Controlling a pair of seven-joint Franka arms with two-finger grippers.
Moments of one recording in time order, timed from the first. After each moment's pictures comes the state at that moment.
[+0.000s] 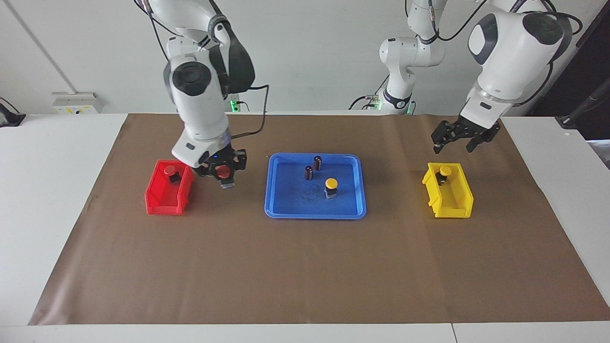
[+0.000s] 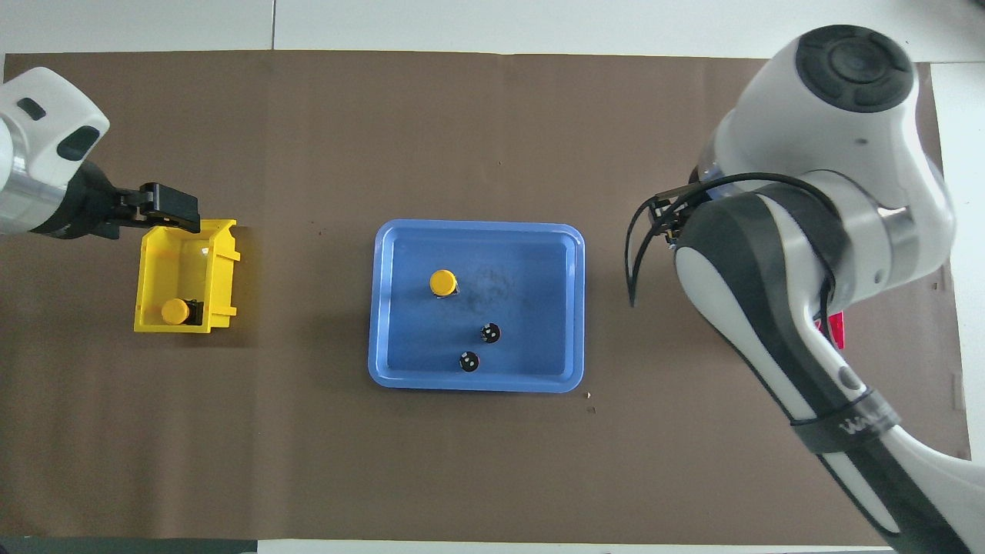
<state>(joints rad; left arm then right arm) -0.26 0.00 -0.03 -1.77 -0.04 1.79 -0.29 -0.13 0.16 0.29 -1.69 -0.07 1.76 -0.07</state>
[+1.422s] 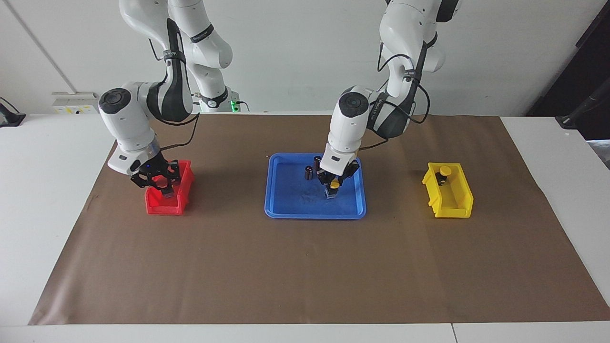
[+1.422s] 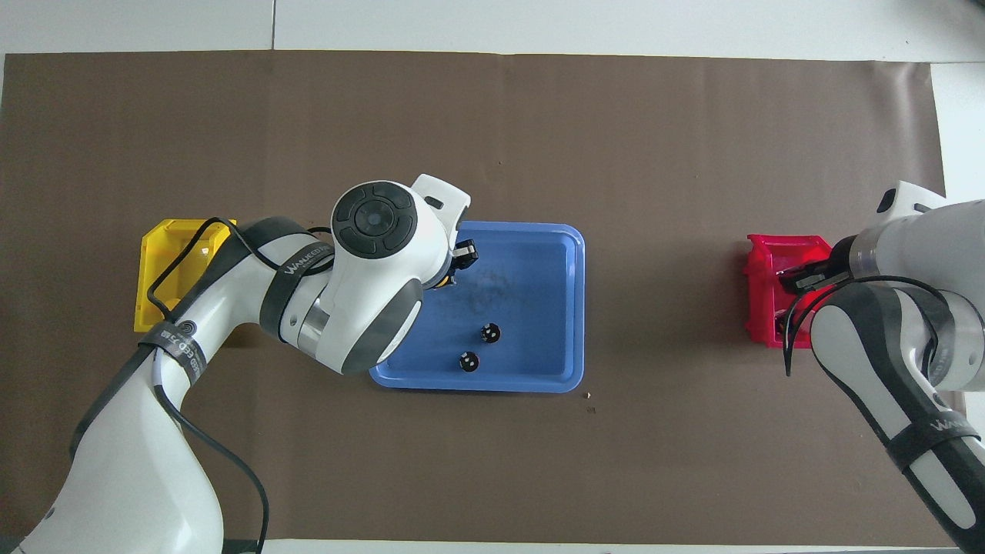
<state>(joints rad) -0.62 0.29 -0.01 -1.78 -0.03 2.09 -0.83 -0.39 0.02 0.29 -2.25 -0.06 2.33 -0.42</state>
